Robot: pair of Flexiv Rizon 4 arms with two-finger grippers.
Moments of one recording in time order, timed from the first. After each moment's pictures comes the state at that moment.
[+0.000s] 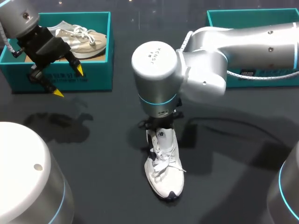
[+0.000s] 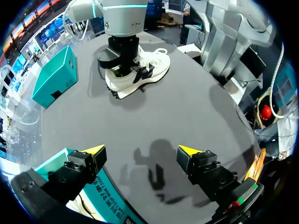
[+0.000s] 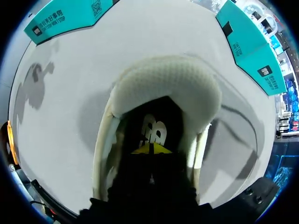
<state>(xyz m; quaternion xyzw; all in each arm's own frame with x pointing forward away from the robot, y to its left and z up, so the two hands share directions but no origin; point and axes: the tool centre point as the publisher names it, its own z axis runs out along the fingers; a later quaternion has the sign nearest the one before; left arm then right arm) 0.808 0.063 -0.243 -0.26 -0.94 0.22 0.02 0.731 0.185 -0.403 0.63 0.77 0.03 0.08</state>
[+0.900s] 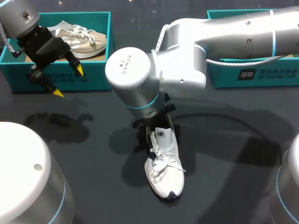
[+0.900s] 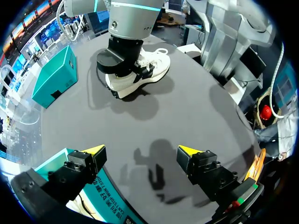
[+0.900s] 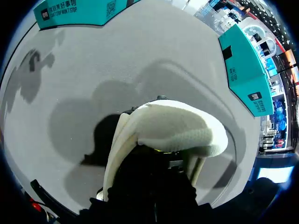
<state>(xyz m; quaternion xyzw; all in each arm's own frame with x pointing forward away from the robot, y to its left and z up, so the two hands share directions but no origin) 0.808 0.063 -0.243 -0.26 -0.94 0.22 0.02 0.751 0.190 -0.394 0.58 0.80 -0.02 0.17</state>
